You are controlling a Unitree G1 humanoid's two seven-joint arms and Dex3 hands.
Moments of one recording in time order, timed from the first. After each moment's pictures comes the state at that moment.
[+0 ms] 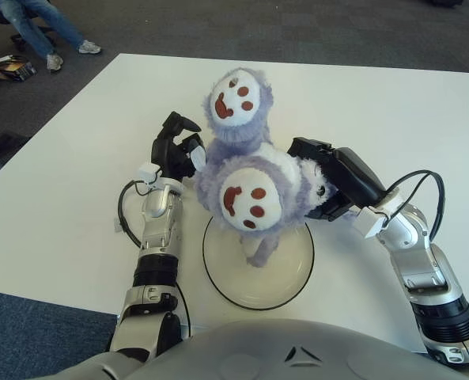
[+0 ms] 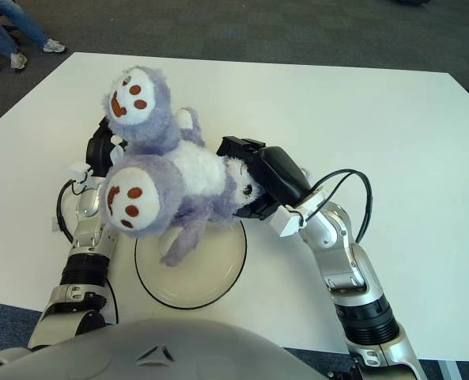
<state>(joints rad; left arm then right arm) -0.20 -0.06 0.15 0.29 -0.19 -0.39 -0.15 0.00 -0.42 0.16 -0.47 -0.38 -0.21 0.30</state>
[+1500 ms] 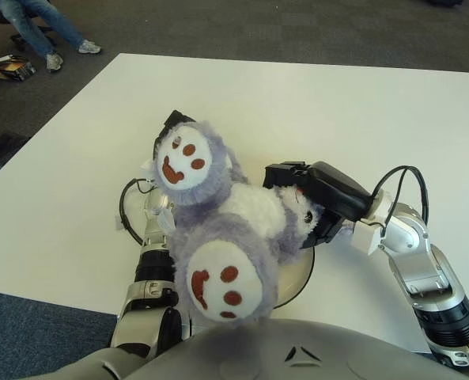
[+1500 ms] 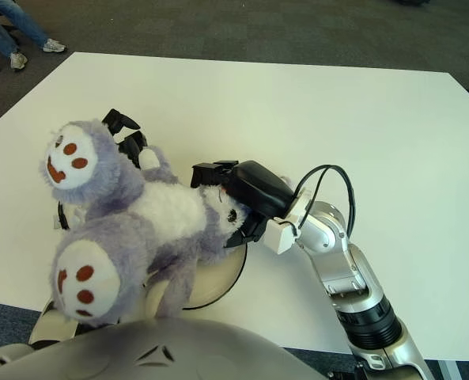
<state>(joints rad) -0.23 -0.06 0.15 0.33 -0.19 -0.41 -0.15 -0.02 -0.46 0.24 -0.57 -0.28 -0.16 0.54</state>
